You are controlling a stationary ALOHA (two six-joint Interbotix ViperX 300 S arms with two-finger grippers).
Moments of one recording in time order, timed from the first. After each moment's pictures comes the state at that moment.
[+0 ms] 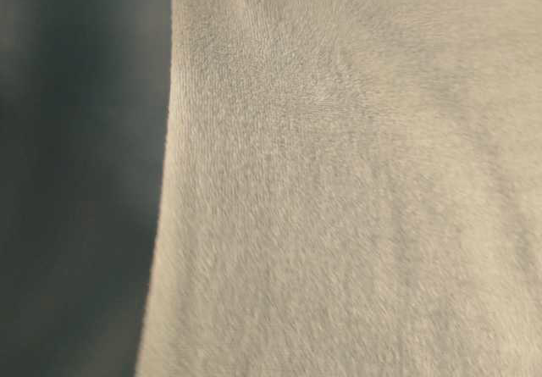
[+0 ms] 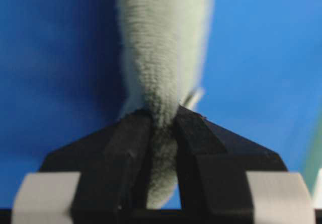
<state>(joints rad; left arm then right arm) -0.19 -0.65 0.61 -0.02 0.93 -0.47 -0.08 -0.74 0.80 -0.78 0.84 0.92</state>
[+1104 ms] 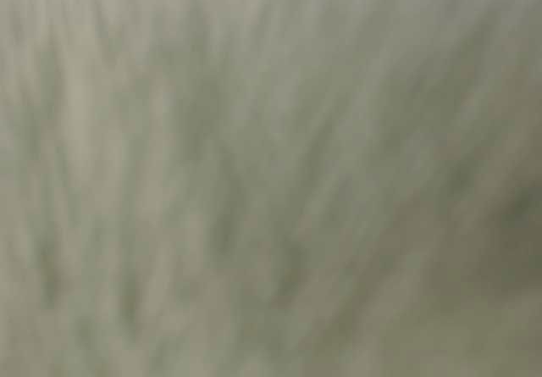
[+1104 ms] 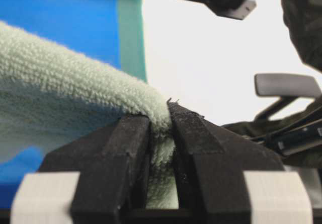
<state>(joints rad) -0.46 -0.05 0.04 -0.01 0.47 -0.46 -0.38 -0.71 0.65 -0.79 0.64 0.85</state>
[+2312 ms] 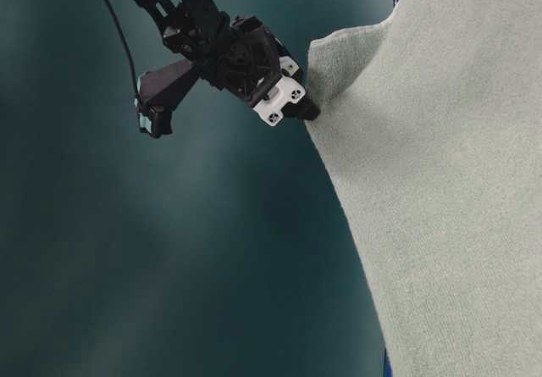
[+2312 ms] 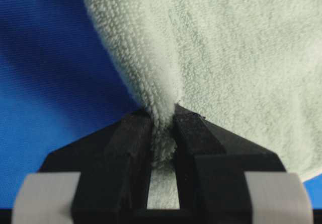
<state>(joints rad) -0.17 -0.46 1.06 -0.01 0.30 -0.78 -0.56 0.07 0.45 -0.84 0.33 0.75</state>
